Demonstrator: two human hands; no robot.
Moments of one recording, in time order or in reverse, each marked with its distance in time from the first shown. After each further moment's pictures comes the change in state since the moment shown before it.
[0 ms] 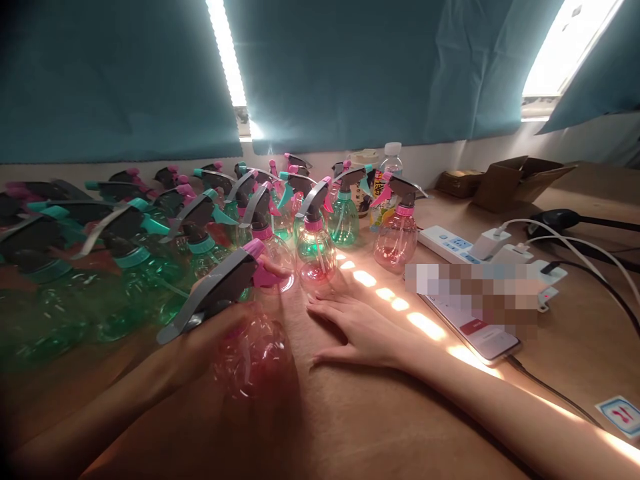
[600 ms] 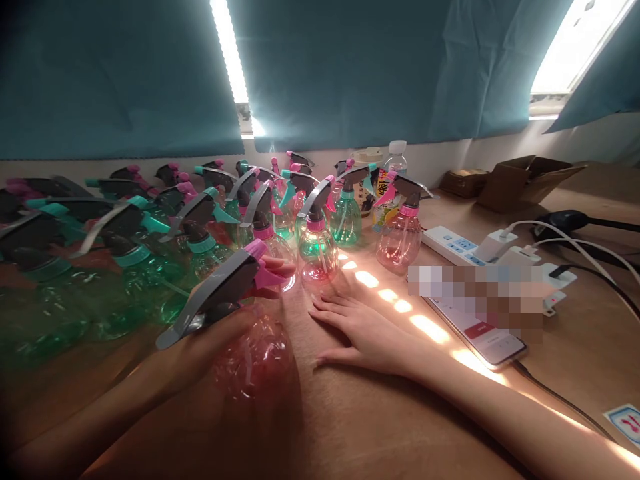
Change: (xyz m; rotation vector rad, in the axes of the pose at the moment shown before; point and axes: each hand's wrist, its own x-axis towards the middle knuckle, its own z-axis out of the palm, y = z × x) left_hand 0.000 -0.004 0.002 -0.162 0.007 -0.028; right_hand -0.004 0.001 -0.001 -0.002 -0.053 0.039
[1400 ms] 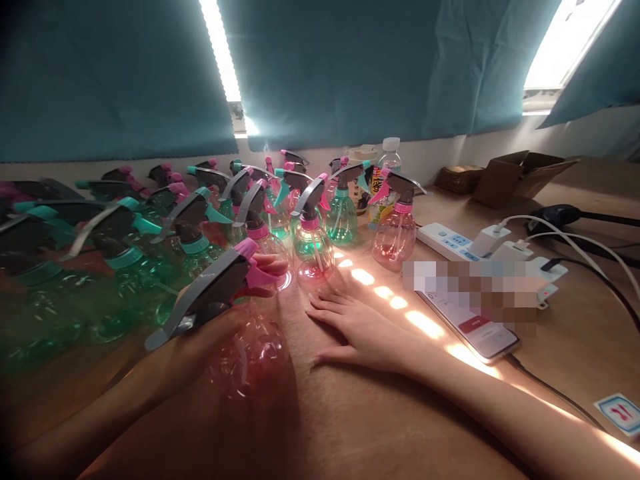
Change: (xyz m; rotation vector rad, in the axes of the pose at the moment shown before) left_hand 0.003 0.015 0.001 -0.104 0.033 0.093; right_hand 0.000 -0.005 -0.006 -0.040 -0.069 0.031
